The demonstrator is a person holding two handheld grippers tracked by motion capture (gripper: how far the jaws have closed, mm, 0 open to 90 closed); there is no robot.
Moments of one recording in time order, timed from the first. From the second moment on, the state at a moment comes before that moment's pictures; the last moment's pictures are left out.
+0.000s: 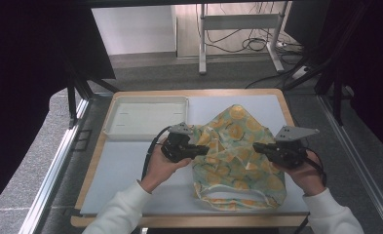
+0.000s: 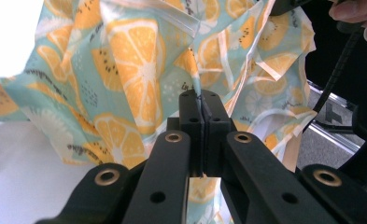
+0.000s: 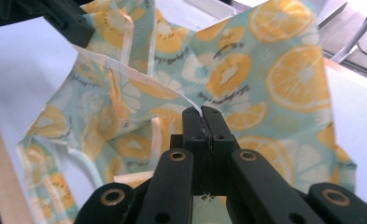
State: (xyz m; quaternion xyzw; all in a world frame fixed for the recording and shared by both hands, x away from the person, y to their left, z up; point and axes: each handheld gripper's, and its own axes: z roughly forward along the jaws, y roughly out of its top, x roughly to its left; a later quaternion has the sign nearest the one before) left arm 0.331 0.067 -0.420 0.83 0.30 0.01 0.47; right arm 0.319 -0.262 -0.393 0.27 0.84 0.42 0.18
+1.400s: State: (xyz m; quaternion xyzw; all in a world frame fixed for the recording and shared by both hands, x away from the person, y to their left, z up) left arm 0.396 0.045 -0.371 0.82 0.33 0.08 0.47; right arm 0.401 -0.255 -0.342 0.30 0.82 0.41 0.26
